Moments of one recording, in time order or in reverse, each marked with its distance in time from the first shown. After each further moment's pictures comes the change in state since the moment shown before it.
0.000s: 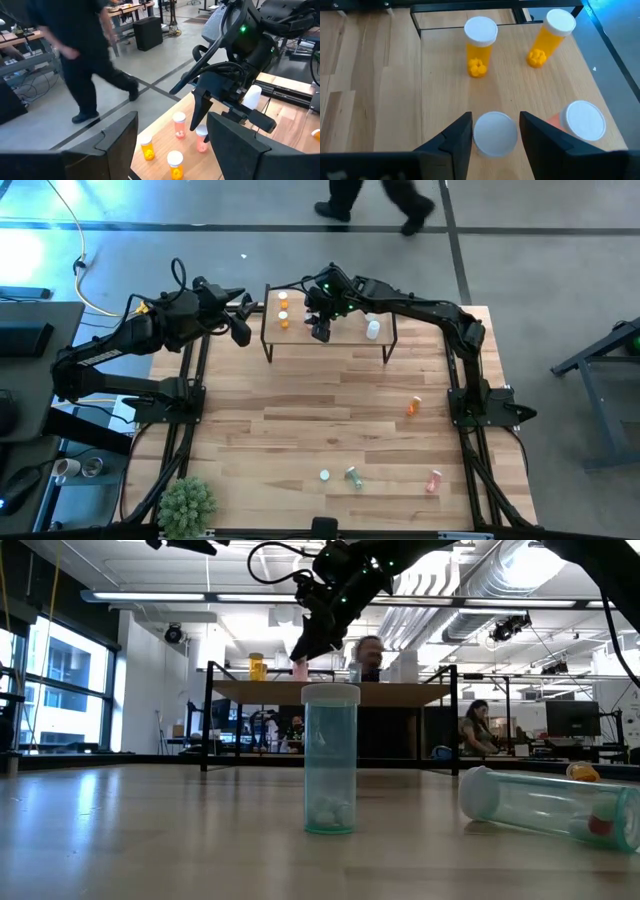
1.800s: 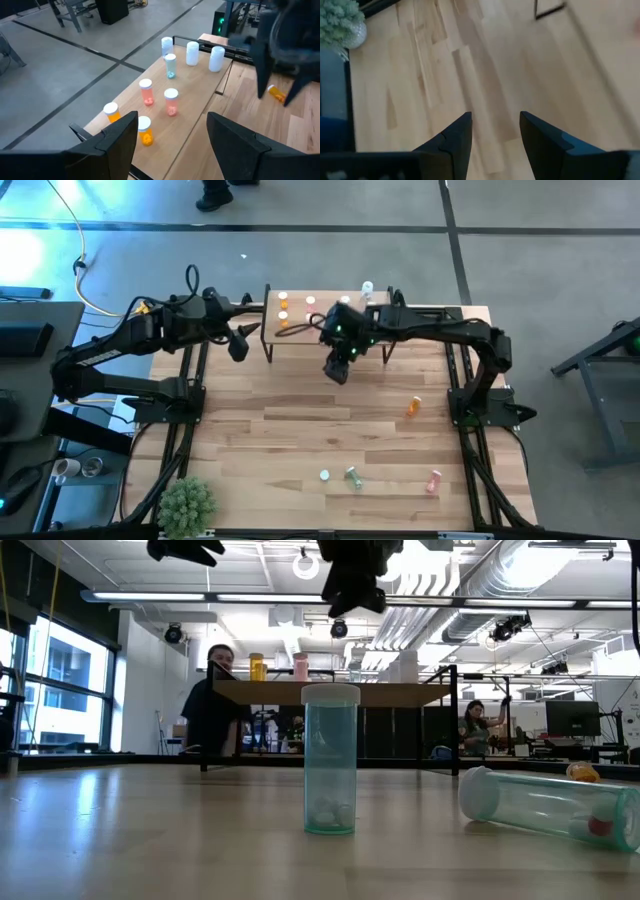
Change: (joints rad) left arm -0.002 -0.004 0.000 -0.158 0.192 -0.034; right arm 0.259 -0.232 -0.099 -0.326 -0.038 0.481
